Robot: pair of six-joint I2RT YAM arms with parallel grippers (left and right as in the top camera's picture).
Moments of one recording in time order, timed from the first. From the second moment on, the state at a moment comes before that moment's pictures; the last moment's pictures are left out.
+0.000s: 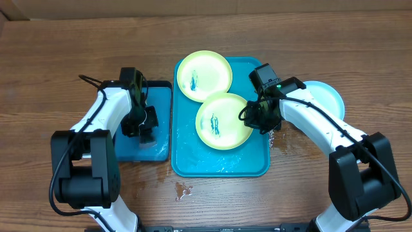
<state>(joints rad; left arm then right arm) -0.02 1.88 1.20 -0.94 0.05 -0.29 0.41 1.81 1.26 -0.90 -0.15 0.59</state>
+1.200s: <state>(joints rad) -0.03 1.86 1.15 -0.84 0.02 -0.27 0.41 1.81 1.26 -0.90 -0.15 0.59</state>
